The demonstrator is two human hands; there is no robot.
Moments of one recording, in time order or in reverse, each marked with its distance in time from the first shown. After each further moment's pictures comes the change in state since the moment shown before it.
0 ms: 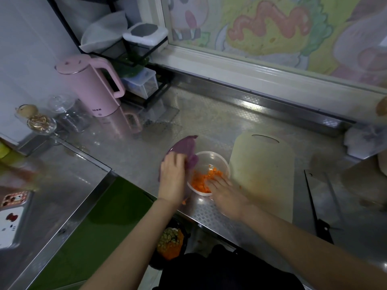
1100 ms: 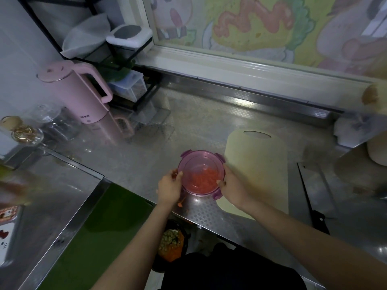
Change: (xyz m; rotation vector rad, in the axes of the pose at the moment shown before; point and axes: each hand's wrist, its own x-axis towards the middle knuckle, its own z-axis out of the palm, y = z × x) left_hand -0.006 -0.023 0.042 -0.308 -0.341 -0.694; right_hand 0.008 0.020 0.003 0.814 0.089 0.707
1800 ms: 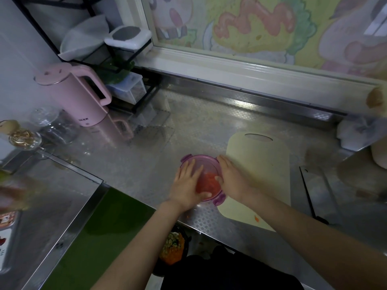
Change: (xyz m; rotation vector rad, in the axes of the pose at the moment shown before) left_hand -0.007 0.037 0.004 0.670 -0.304 0.565; right_hand 0.024 -0.013 -0.020 -0.304 -0.034 -0.211
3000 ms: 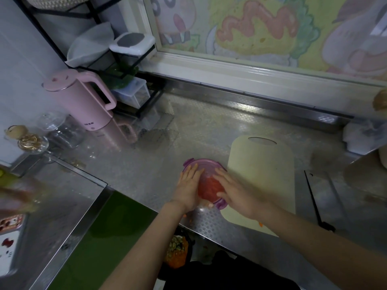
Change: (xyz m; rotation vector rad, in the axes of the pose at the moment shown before) left_hand 0.007 -0.003 0.000 -0.100 -0.039 -0.047; right_hand -0.028 0.007 -0.003 -0.162 -0.082 -0.316
